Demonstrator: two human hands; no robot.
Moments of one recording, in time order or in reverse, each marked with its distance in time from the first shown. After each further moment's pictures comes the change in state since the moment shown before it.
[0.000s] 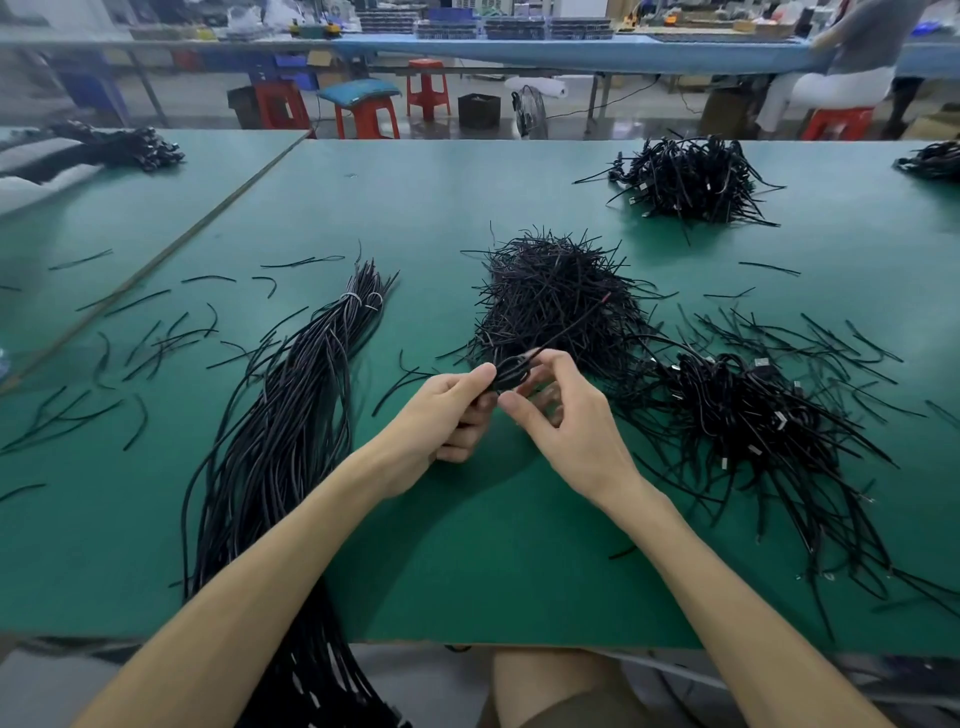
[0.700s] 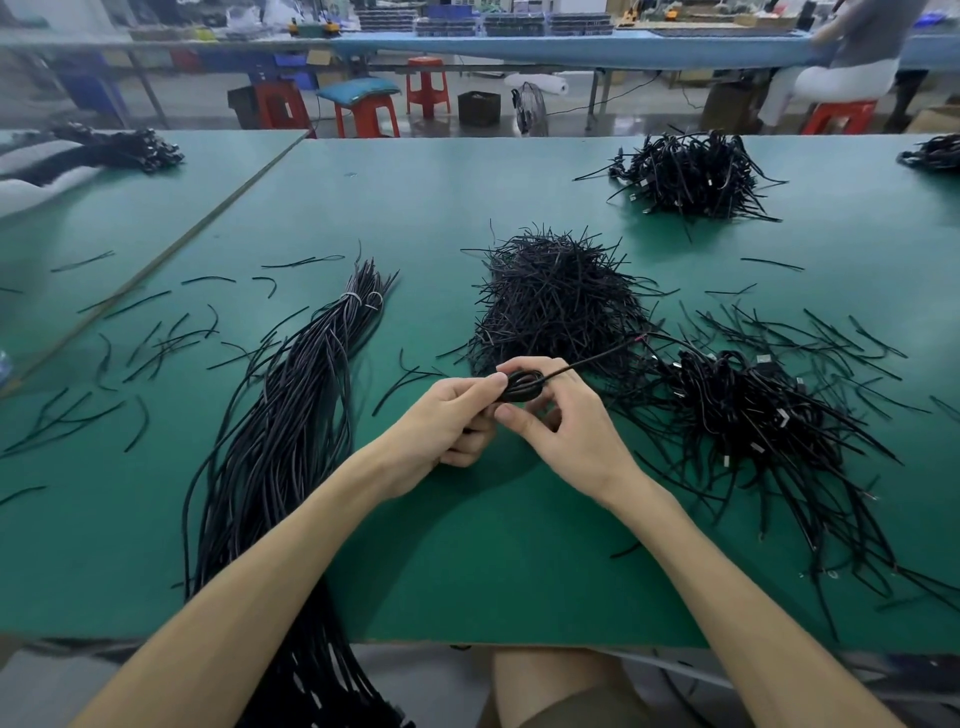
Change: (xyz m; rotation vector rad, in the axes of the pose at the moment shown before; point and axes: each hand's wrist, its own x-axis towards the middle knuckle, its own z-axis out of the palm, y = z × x) left_hand -0.003 -0.001 0.002 0.038 -0.074 0.026; right_hand 0.001 0.002 -0.002 0.039 -0.097 -0.037
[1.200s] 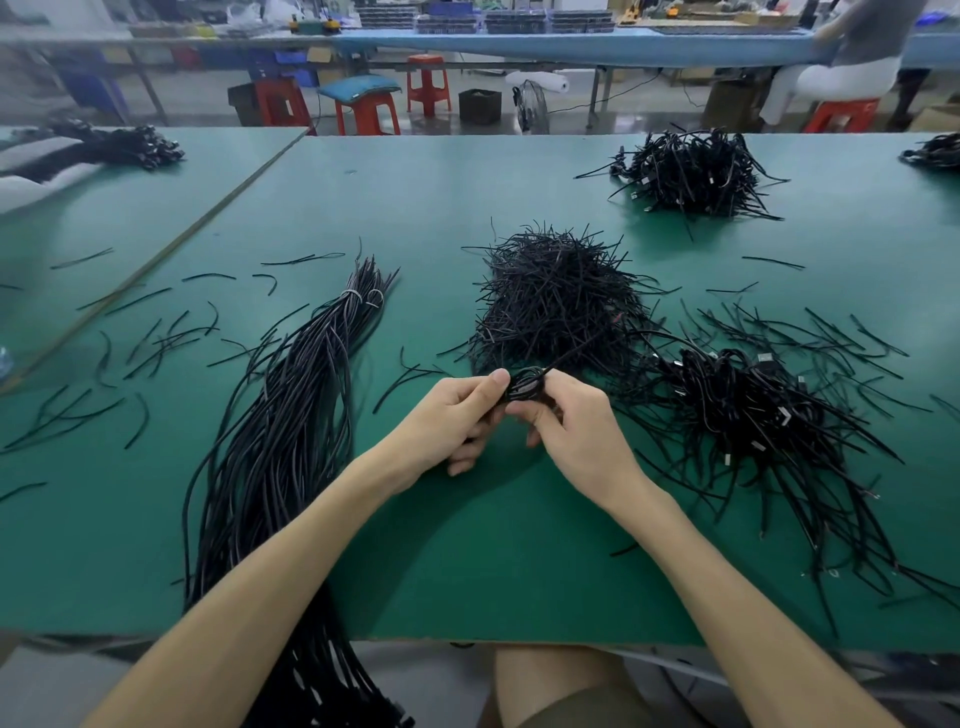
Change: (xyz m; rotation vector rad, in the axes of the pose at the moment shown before) left_hand 0.001 -0.002 0.003 0.115 0.036 0.063; right_hand -0.001 0.000 0.001 -0.034 0.034 0.014
